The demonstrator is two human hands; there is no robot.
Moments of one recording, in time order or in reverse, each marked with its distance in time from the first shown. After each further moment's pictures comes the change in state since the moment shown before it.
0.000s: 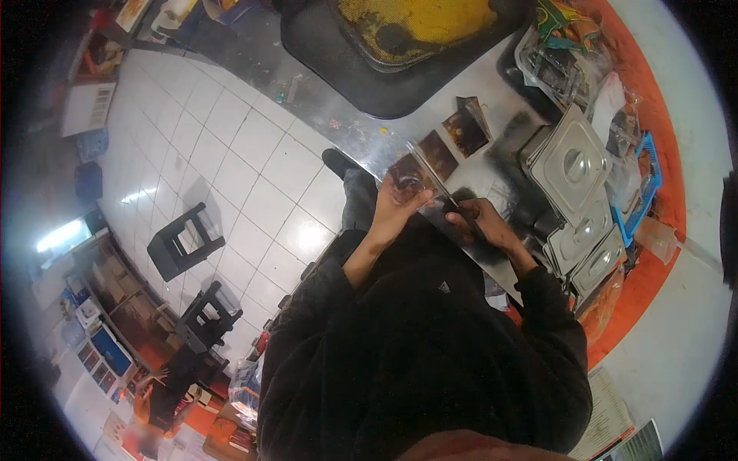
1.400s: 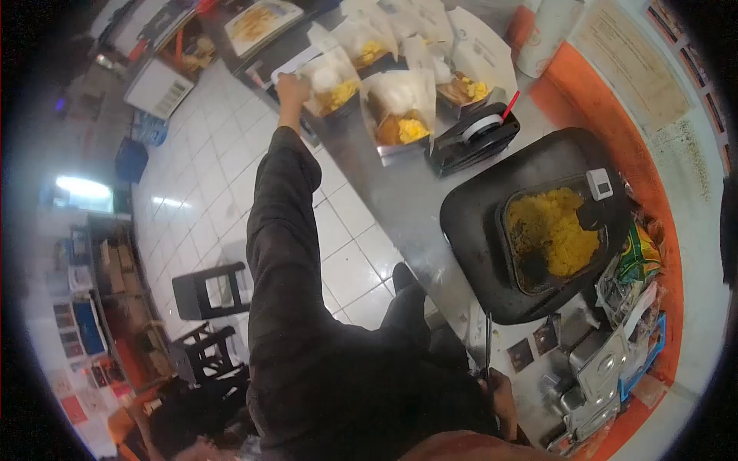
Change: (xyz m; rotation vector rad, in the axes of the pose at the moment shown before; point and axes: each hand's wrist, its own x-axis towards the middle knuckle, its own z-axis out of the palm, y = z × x) left_hand 0.395 0.502 -0.417 1.132 0.974 0.458; right_hand 0.062 -0.104 0.118 0.014 0.306 0.038
